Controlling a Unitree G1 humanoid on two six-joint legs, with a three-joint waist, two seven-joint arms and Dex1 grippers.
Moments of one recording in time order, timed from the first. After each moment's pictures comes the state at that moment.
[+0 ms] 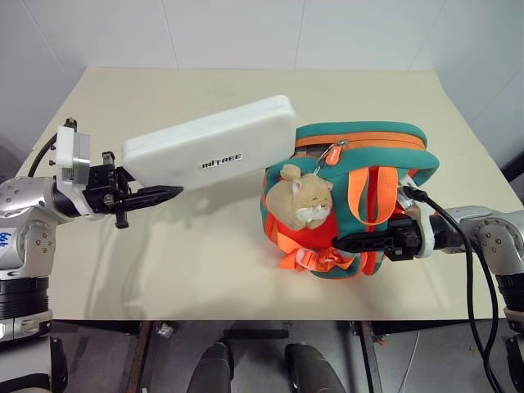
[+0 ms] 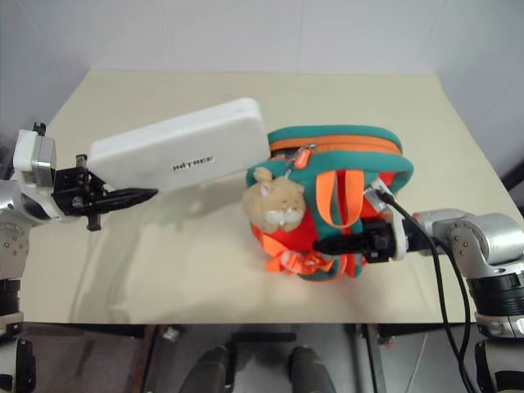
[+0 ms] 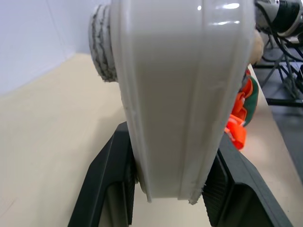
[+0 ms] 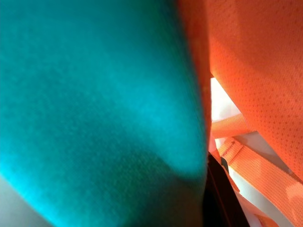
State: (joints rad) left arm -0.52 0.85 0.26 0.09 -0.65 0.27 -1.30; right arm -0.58 -0.90 0.04 -0.03 0.86 1.11 1.32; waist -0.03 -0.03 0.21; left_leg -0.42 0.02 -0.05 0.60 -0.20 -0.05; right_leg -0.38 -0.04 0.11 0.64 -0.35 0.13
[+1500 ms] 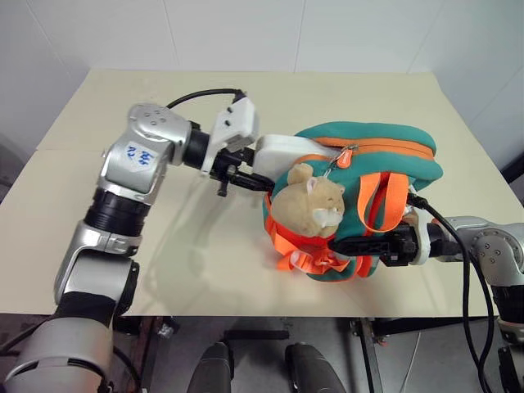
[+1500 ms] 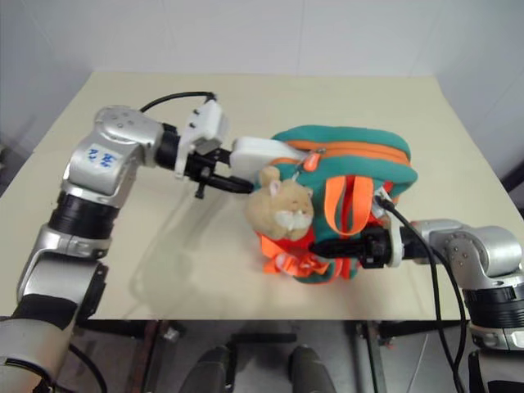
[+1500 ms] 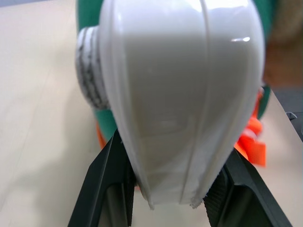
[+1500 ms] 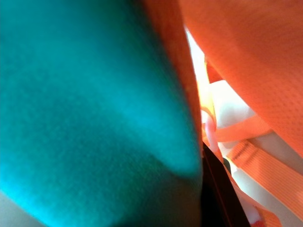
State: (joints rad) left arm -1.13 0.52 -0.26 0.25 -0.19 0.49 -1.32; right arm -0.50 -0.83 -0.03 -0.09 0.90 1.11 1.26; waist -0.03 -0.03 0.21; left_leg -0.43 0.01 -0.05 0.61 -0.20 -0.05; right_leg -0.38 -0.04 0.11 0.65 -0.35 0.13
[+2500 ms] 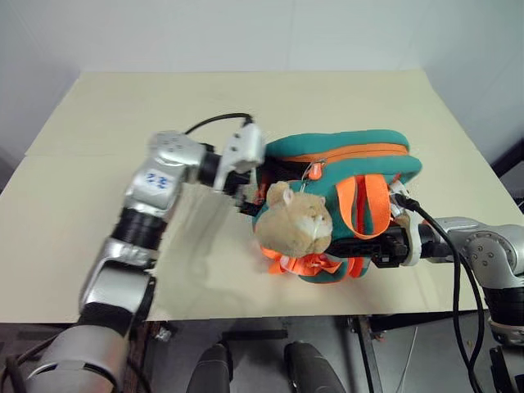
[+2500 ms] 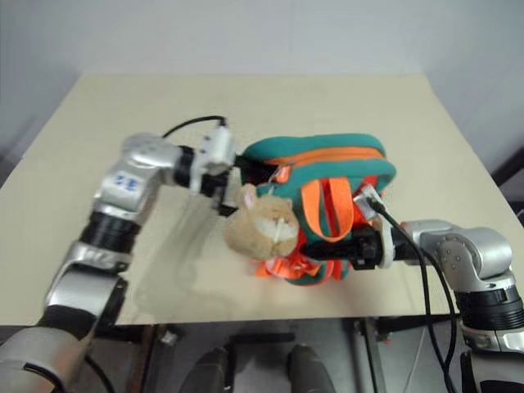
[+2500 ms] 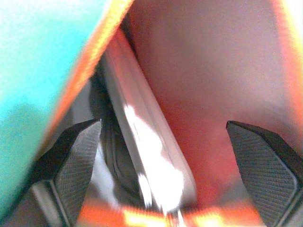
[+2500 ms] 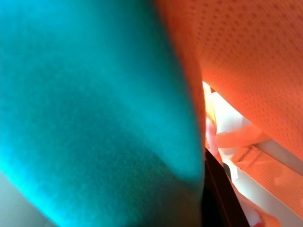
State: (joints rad) left arm -0.97 0.53 -0.14 0.26 -0.25 0.28 -1.38; right arm -0.50 -0.80 -0.02 -0.12 0.91 1.11 1.23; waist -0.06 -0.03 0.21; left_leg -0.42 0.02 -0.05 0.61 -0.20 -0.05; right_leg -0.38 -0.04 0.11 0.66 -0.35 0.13
